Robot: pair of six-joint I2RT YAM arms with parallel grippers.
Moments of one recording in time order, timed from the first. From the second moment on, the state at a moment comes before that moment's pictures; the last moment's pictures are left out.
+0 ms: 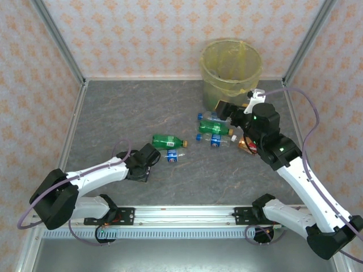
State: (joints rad) left arm -0.68 1.24 0.60 -0.65 -0.25 -2.08; right arm 0.51 0.94 1.07 -0.42 0.16 0.50
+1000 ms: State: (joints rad) left arm -0.66 1.18 0.95 -0.51 -0.60 -1.03; right arm 0.51 1.08 1.28 -0.43 0.13 0.54
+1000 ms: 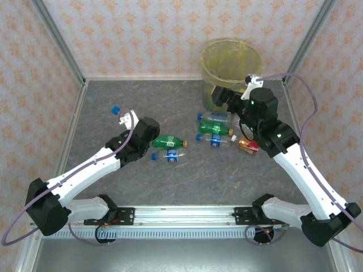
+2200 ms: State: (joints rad) left arm -0.90 1.37 1.19 -0.30 -0.42 -0.16; right arm 0.54 1.54 1.83 -0.69 -0.33 0.41
